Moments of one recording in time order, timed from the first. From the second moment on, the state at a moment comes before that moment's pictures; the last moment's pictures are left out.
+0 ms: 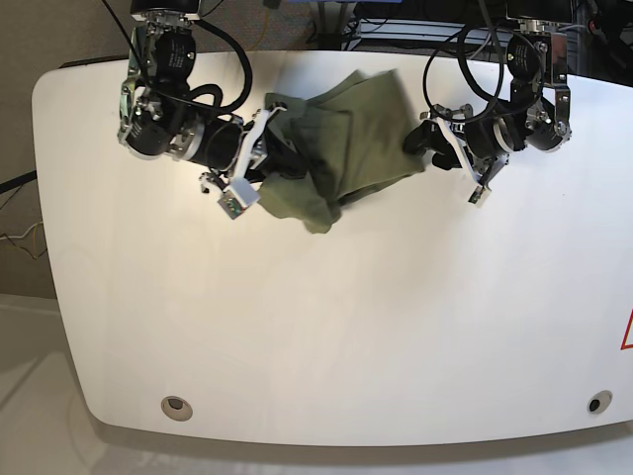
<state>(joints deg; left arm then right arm) 12.0 -16.4 -5.3 98.2 -43.1 -27.9 63.8 -9.5 5.2 6.2 109.8 46.8 38.9 -70.8</state>
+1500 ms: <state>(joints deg) 12.8 -15.4 -7.4 98.7 -42.3 -27.7 63.3 -0.5 1.1 -14.6 101.7 26.4 38.8 -63.3</state>
